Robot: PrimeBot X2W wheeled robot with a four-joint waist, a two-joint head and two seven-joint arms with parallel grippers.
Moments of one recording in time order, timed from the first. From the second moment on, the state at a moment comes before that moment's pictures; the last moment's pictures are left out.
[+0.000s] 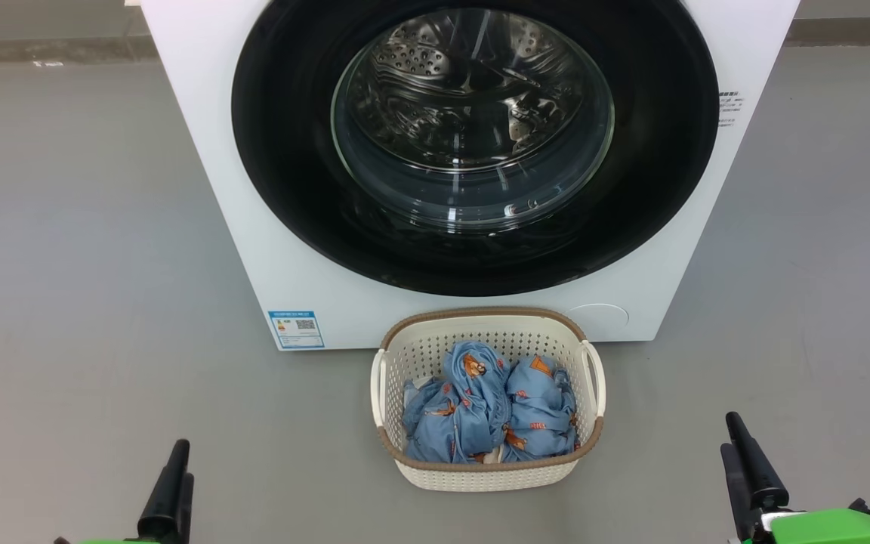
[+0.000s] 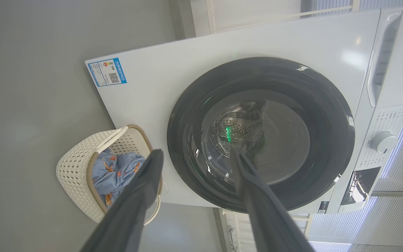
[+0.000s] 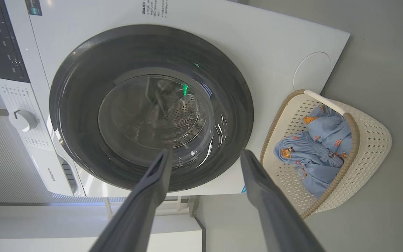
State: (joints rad) left arm -0.02 0.02 0.04 0.27 -1.50 -0.13 0.04; right arm -0.02 -0.04 -0.09 0.32 1.49 0.13 0.04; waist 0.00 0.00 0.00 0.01
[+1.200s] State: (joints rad) left arm 0.02 0.02 0.00 0.17 -1.06 -0.13 -0.06; right arm -0.02 -0.07 -0.01 0.32 1.07 0.13 -0.06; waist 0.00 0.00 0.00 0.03
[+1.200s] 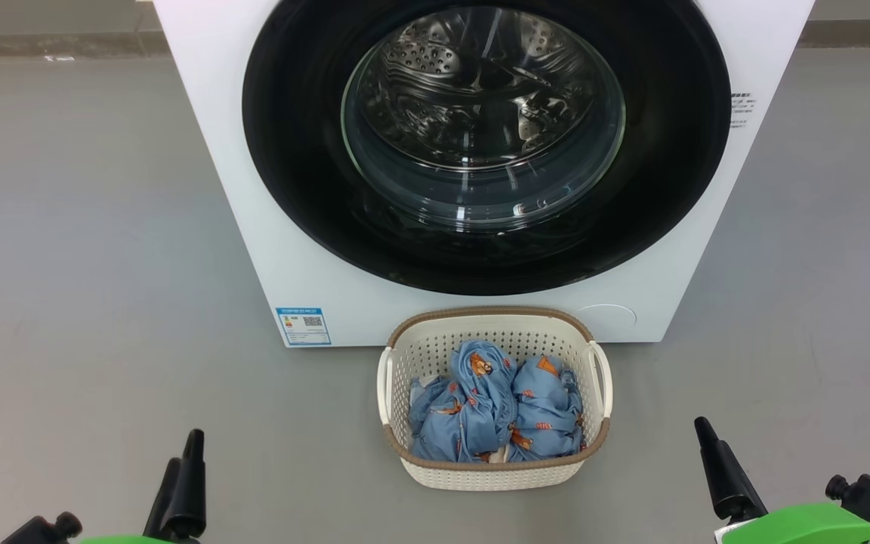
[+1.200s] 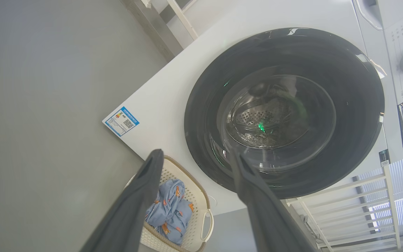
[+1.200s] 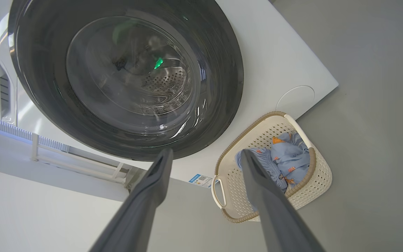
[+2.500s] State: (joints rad) left arm 0.04 0.03 -0.04 0.08 -0.64 -0.13 -0.17; right arm -0.02 -0.09 0.02 0.34 0.66 0.13 -0.17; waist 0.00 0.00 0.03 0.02
